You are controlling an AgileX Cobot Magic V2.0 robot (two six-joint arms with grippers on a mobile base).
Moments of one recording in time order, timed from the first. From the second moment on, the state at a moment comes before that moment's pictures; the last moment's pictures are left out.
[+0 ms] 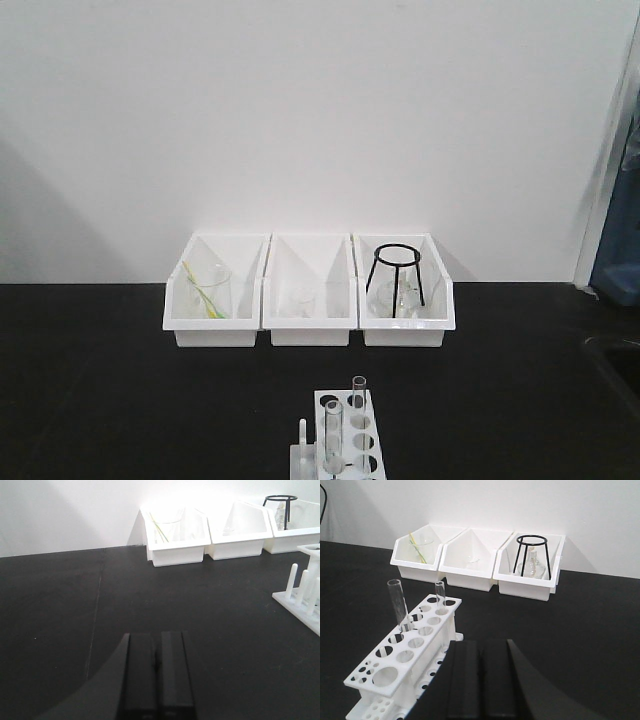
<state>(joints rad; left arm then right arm) -0.11 -0.02 0.03 0.18 0.23 -0.15 0.48 0.33 -0.30 -0.48 0.27 0.49</state>
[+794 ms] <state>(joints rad) -0.11 -0.02 0.03 0.18 0.23 -0.15 -0.04 -0.01 0.03 -0.14 0.23 0.31</state>
